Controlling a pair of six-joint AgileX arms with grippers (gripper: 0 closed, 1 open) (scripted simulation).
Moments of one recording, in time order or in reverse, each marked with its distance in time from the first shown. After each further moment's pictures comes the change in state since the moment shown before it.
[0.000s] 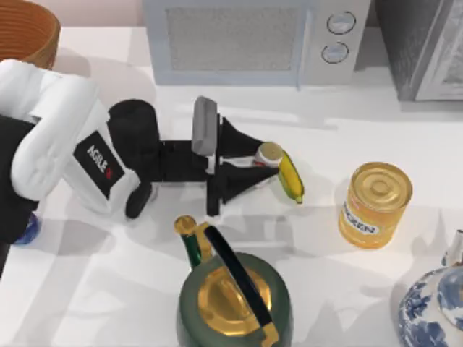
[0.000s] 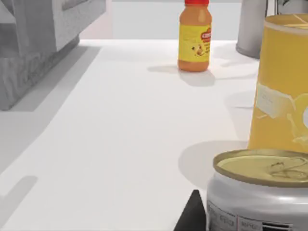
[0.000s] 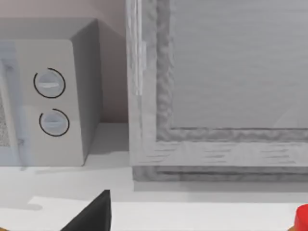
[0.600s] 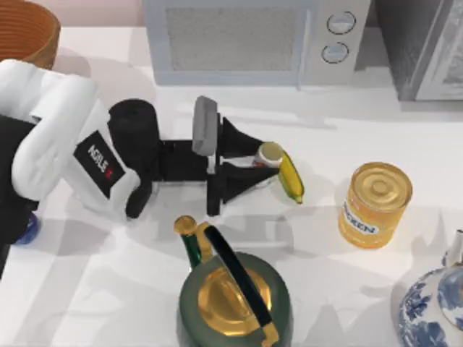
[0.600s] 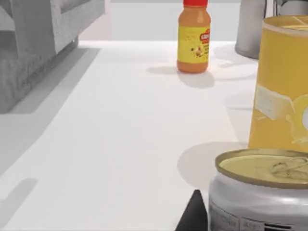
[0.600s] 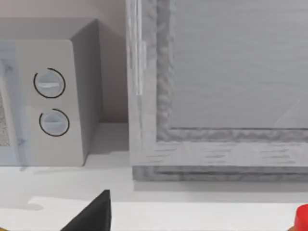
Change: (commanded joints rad) left arm 0.000 0.000 0.000 0.000 0.000 0.000; right arm 0.000 0.000 0.000 0.000 0.000 0.000
